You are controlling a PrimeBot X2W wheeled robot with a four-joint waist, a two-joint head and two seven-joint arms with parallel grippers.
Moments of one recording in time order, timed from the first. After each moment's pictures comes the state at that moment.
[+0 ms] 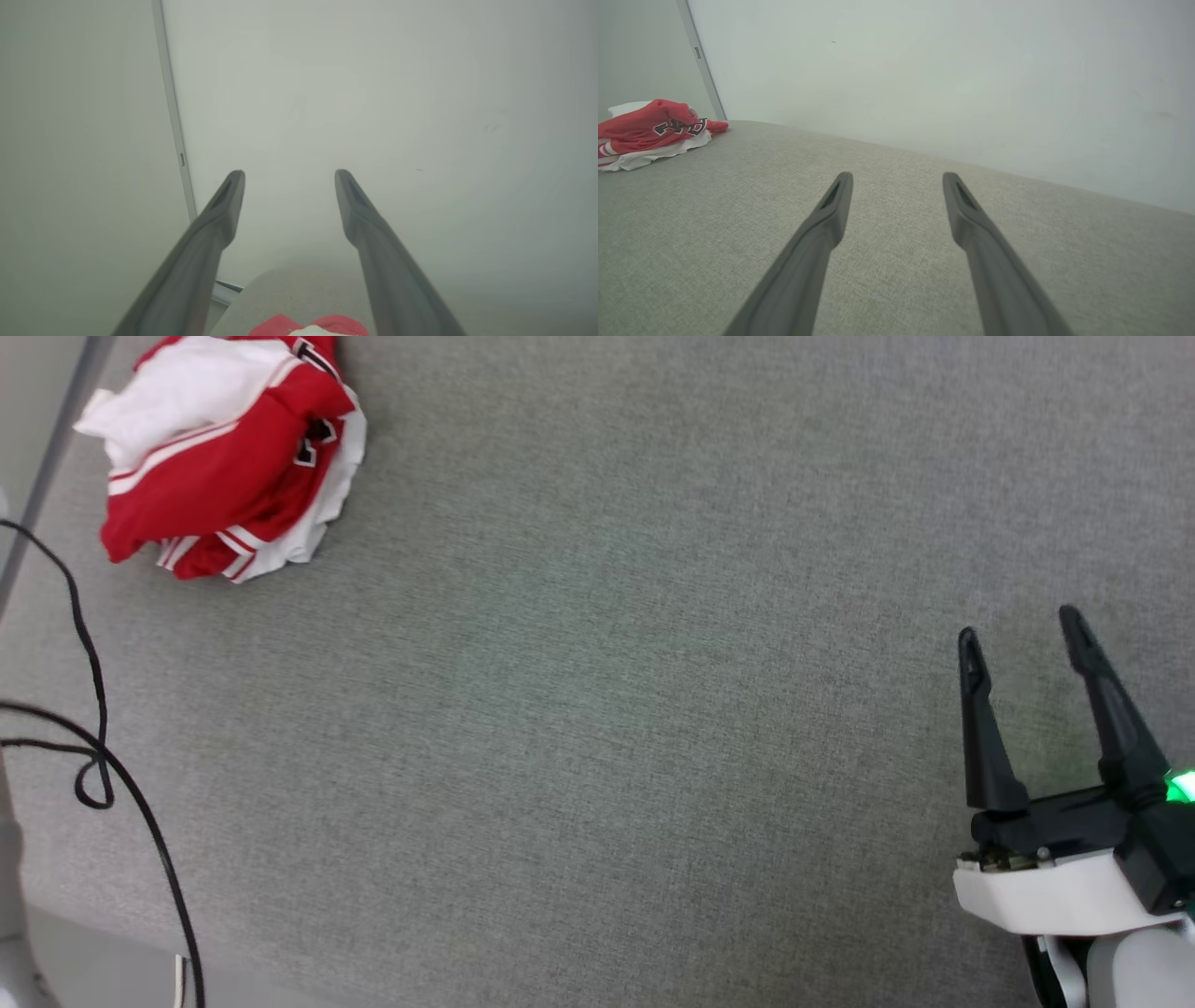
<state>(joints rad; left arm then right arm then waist) -0.80 0.42 0.20 0.37 -0.42 -0.13 -0.26 -0.09 -0.05 -0.02 -0.19 -0.07 0.13 -0.26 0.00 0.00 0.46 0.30</state>
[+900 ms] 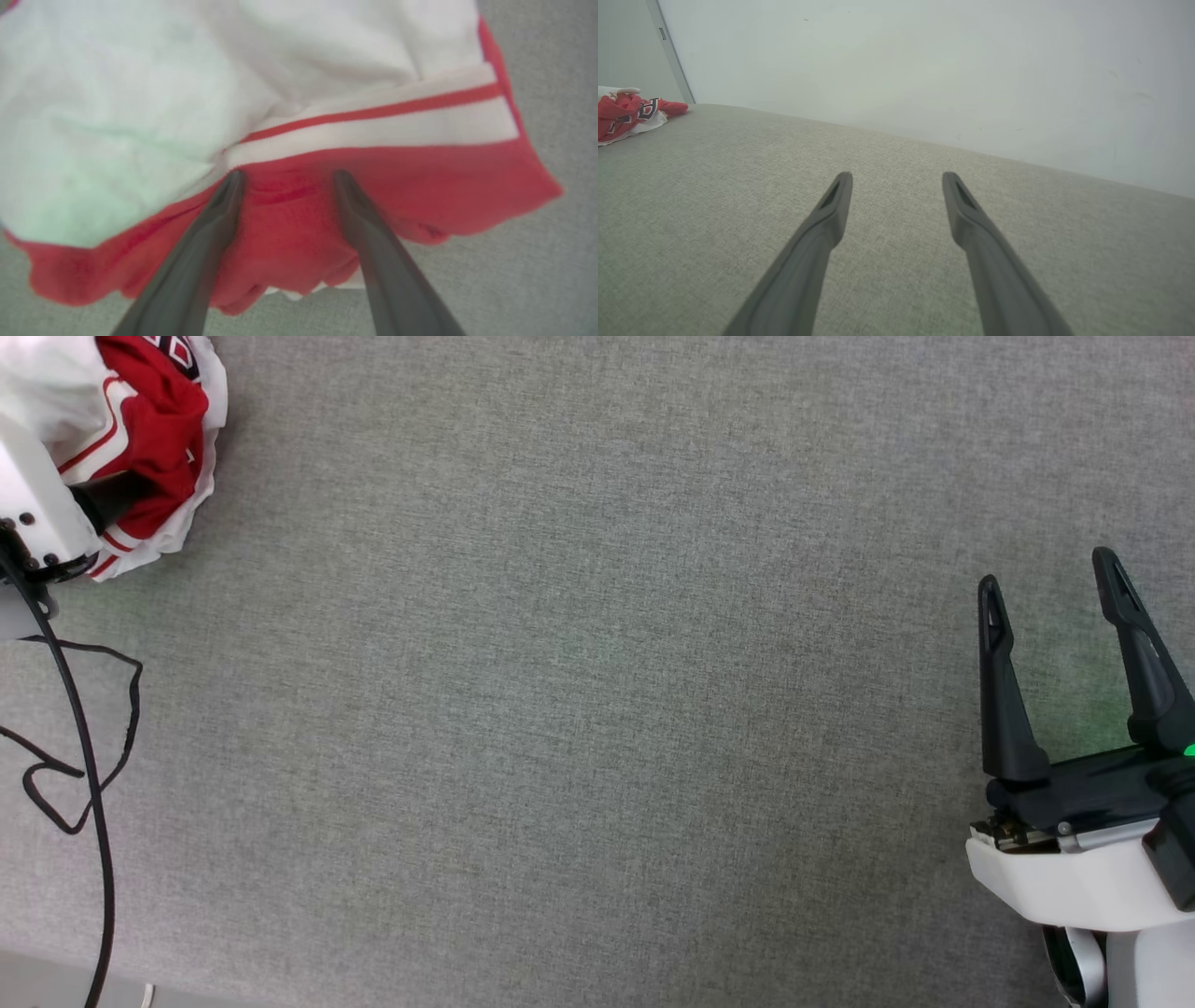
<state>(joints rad) -1.04 0.63 -0.36 0.80 -0.98 -0.13 0.70 -0.14 -0.06 -0.01 -0.28 -0.11 0.13 -0.26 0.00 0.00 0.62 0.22</state>
